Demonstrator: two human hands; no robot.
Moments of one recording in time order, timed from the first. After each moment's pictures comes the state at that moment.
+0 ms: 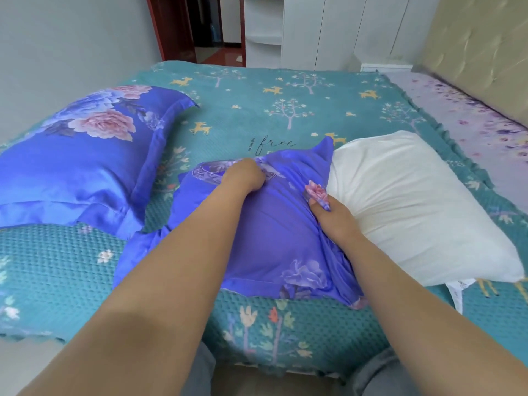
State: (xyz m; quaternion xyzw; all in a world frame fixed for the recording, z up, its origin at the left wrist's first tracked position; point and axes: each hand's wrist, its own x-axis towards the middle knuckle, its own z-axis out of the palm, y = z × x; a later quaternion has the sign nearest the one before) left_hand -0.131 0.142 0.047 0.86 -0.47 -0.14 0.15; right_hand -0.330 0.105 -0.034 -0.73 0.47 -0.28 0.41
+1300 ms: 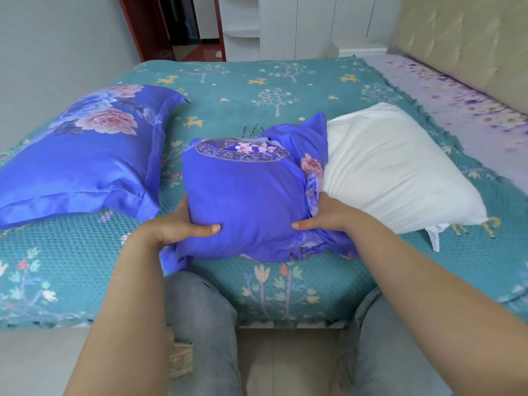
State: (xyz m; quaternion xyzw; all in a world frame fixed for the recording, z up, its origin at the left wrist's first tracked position) left_hand -0.052 0.338 -0.009 0.71 -0.46 -0.43 0.31; right_hand -0.354 0.181 -0.014 -0.79 0.51 -0.03 0.34
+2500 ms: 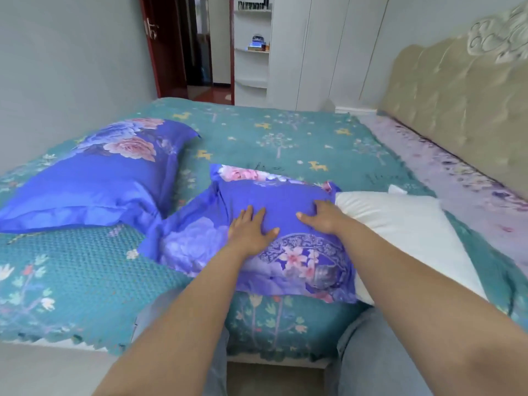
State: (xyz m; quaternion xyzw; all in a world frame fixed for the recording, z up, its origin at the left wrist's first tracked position) left_hand -0.171 0.271 0.005 0.80 -0.55 -0.16 0.16; right_hand -0.340 0.165 0.045 -0.80 0.56 -0.05 0.20
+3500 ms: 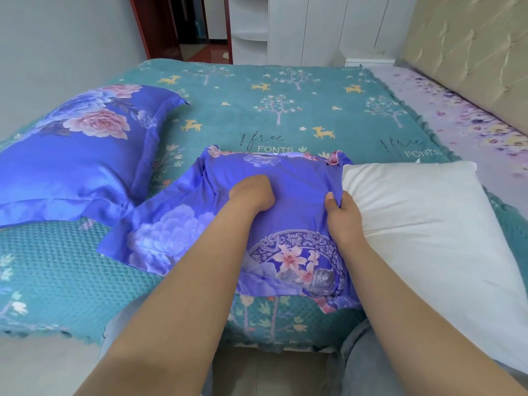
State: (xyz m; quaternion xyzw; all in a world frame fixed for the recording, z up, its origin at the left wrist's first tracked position) left_hand -0.179 0.190 0.036 0.83 -0.55 -0.09 0.05; right_hand -0.355 0.160 -0.014 -0.61 0.52 -0.44 0.40
